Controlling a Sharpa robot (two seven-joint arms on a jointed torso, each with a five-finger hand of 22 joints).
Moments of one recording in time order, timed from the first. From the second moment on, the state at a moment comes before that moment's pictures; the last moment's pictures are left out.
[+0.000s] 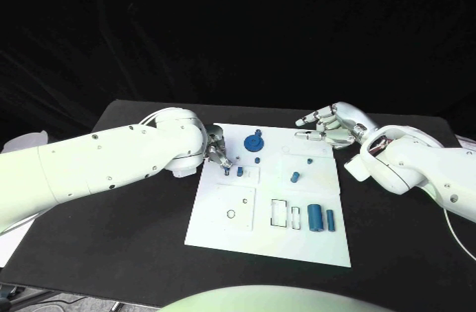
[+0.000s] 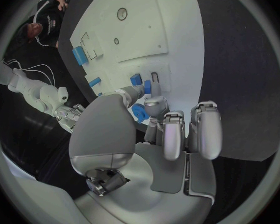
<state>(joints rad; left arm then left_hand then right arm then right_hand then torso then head) 1.26 -0.68 -0.02 1.49 -1.18 0.12 -0.70 1.22 -0.20 0.60 0.20 0.32 0.98 0.04 0.60 0.54 1.35 -0.04 1.07 0.93 1.46 -0.09 1.57 1.31 0.02 1.46 0.01 1.46 1.31 1.16 -0.89 0.03 1.50 -0.90 -0.32 0.10 1.38 -0.02 -0.12 0.16 0.32 0.96 0.14 0.08 0.07 1.30 0.05 1.02 1.13 1.47 -0.01 1.49 1.31 0.06 1.42 0.08 1.37 1.19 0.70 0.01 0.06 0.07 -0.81</state>
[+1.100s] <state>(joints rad) 1.25 -0.65 -0.02 1.43 -1.20 0.17 -0.70 1.22 -0.20 0.60 0.20 0.32 0.98 0.04 0.61 0.54 1.35 -0.04 1.07 0.93 1.46 -0.09 1.57 1.31 0.02 1.46 0.01 1.47 1.31 1.16 -0.89 0.03 1.50 -0.90 -0.32 0.10 1.38 -0.01 -0.12 0.16 0.32 0.96 0.14 0.08 0.07 1.31 0.05 1.02 1.13 1.47 -0.01 1.49 1.31 0.06 1.42 0.08 1.37 1.19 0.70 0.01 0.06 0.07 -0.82</state>
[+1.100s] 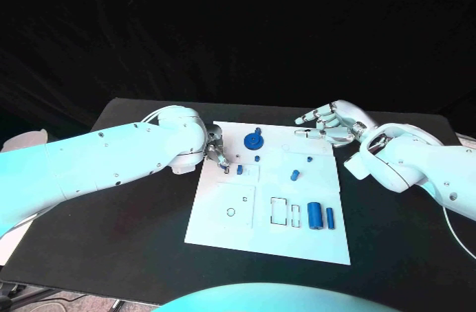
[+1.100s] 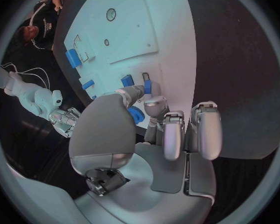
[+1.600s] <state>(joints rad) 1.24 -0.65 -0.02 1.43 -1.21 0.18 -0.70 1.21 -0.21 0.61 0.19 0.32 0.98 0.04 0.61 0.54 1.35 -0.04 1.07 0.93 1.46 -0.09 1.57 1.31 0.02 1.46 0.01 1.47 1.31 1.16 -0.89 0.03 1.50 -0.90 -0.32 0.11 1.38 -0.01 -0.12 0.16 0.32 0.96 0.14 0.08 0.07 1.31 0.05 1.02 1.13 1.47 -0.01 1.49 1.31 0.06 1.42 0.08 1.37 1.19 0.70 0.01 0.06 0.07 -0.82</state>
